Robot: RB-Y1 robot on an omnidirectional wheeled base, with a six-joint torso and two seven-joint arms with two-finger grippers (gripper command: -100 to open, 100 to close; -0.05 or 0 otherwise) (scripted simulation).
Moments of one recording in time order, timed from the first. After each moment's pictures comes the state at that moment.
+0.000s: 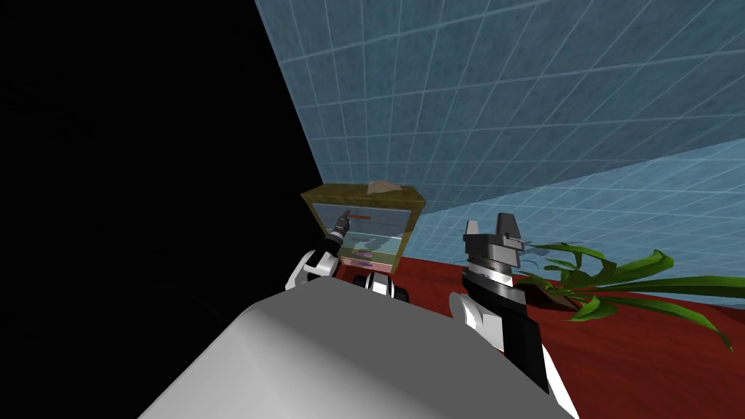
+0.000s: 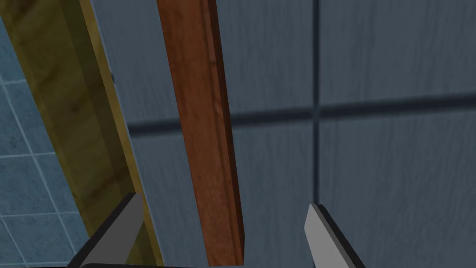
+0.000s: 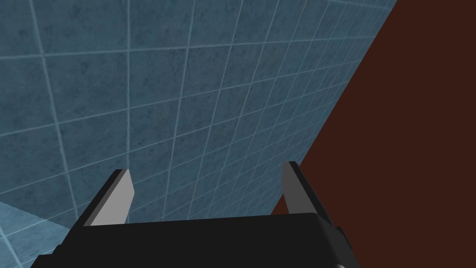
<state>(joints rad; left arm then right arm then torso) 0.44 0.13 -0.09 -2.36 -0.09 0.28 0.00 0.50 -0.01 -0.05 -2.39 -0.05 -0.36 0.06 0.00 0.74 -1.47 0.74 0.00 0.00</state>
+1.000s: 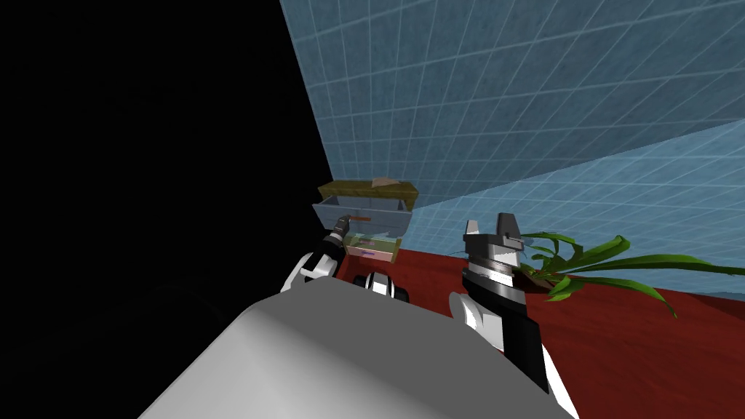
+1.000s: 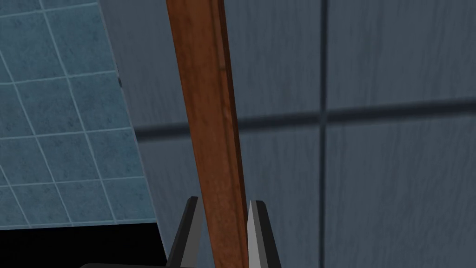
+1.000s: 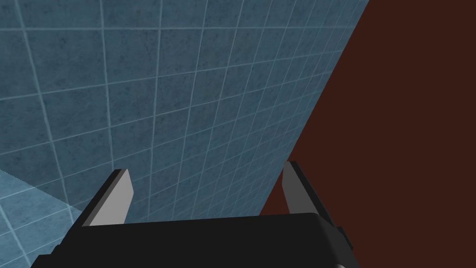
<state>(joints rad) 0.48 0.15 -0.11 -2.40 -0.09 0.28 0.01 0.50 -0.01 -0.05 -2.39 -0.05 -0.36 0.06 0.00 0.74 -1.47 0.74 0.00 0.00</state>
